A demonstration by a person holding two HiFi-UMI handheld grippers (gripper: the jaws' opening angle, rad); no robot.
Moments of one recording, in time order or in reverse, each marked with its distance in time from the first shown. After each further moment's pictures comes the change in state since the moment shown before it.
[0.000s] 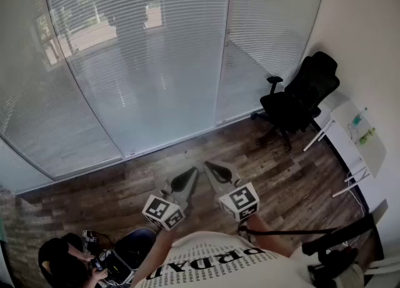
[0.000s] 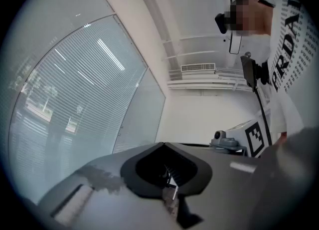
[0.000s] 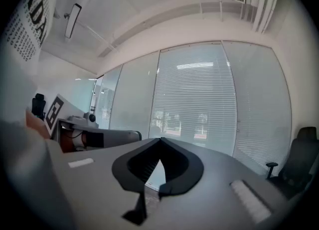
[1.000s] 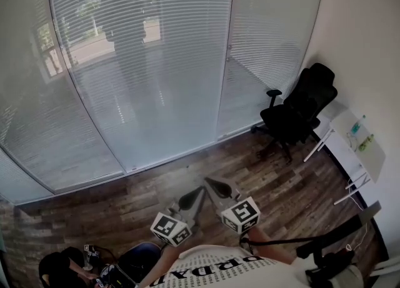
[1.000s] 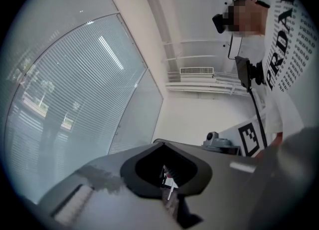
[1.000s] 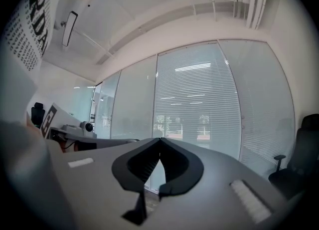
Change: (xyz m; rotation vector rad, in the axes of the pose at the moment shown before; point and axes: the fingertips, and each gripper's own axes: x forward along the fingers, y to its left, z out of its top) left arm -0.030 0.005 -0.006 -0.055 -0.003 -0.039; right arm 0.025 0.034 -0.006 0.072 -0.042 0.012
